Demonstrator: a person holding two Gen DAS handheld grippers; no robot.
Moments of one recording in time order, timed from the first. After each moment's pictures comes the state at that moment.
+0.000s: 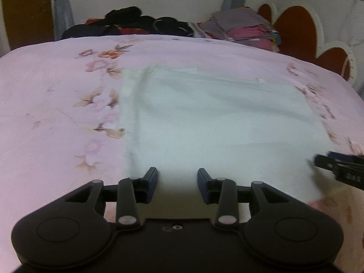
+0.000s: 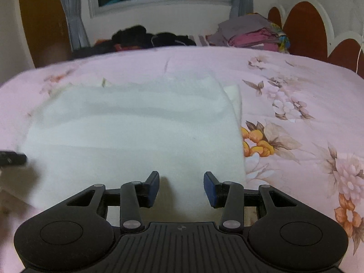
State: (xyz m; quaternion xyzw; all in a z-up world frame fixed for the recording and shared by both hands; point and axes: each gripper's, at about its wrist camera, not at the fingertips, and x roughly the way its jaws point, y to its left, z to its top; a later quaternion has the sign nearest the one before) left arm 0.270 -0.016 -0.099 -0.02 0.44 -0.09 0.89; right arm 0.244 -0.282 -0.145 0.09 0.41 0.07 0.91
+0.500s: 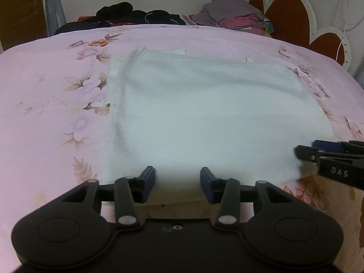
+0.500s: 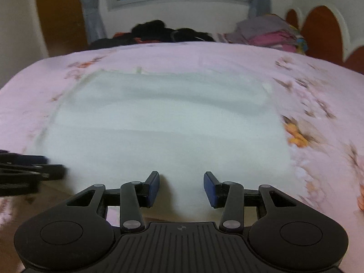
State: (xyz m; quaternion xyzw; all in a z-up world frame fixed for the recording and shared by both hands) left arm 0.250 -0.022 -0.120 0.00 0.45 -0.10 0.89; right arm 0.232 -0.249 -0.157 0.07 0.42 0.08 0.90
